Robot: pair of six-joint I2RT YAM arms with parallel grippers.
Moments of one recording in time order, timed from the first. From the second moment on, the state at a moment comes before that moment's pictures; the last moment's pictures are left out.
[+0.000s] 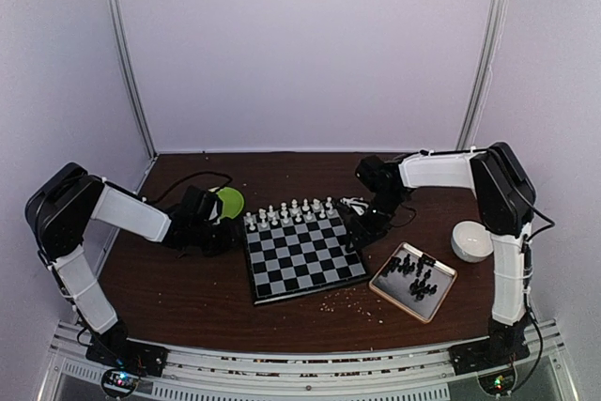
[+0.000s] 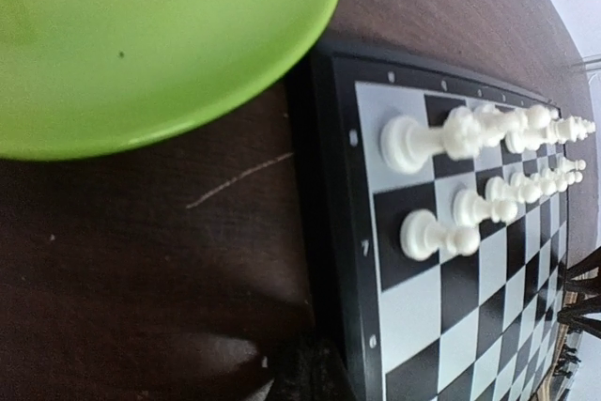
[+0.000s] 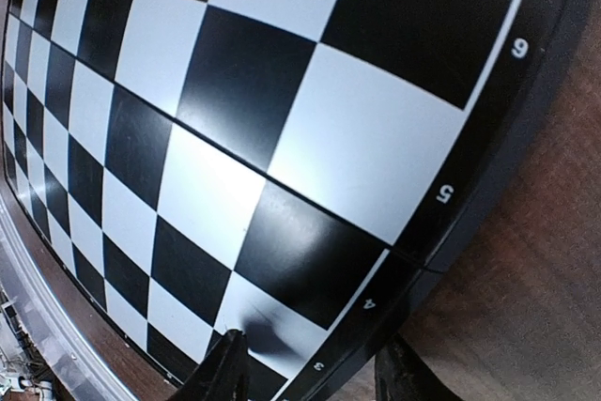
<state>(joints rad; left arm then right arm) -0.54 1.75 0.74 0.18 0.15 -0.81 0.55 2.10 1.52 -0.84 -0.44 -0.05</state>
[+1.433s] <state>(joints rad) -0.94 1.41 0.63 -0.27 -0.19 -0.80 0.72 1.87 1.23 -0.77 -0.41 -0.03</state>
